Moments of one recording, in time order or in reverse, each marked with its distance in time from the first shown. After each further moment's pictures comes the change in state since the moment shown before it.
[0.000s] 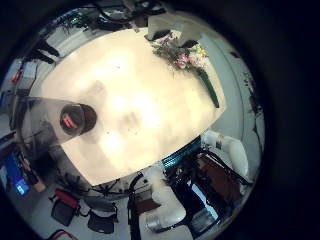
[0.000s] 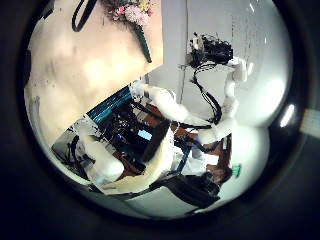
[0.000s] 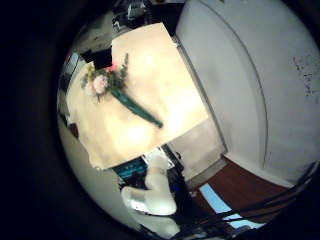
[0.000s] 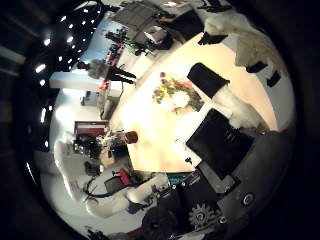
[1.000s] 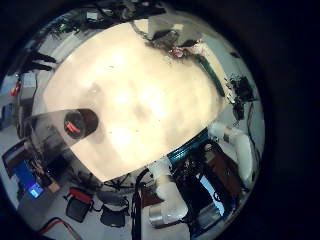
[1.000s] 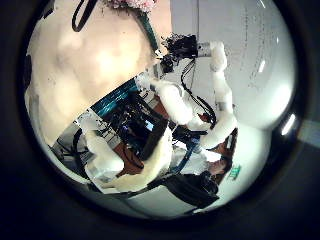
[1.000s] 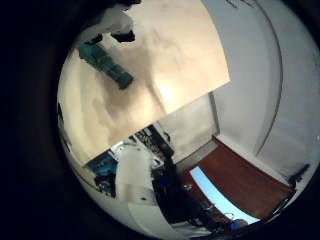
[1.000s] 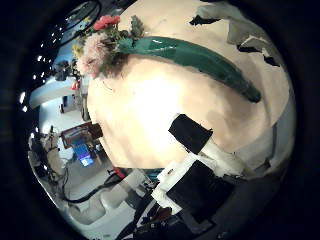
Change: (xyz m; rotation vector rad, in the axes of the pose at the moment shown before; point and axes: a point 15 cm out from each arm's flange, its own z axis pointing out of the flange) left arm 0.026 -0.013 0.019 -0.101 -0.117 0.007; right arm 0.049 0.036 0.194 -0.154 0.112 0.080
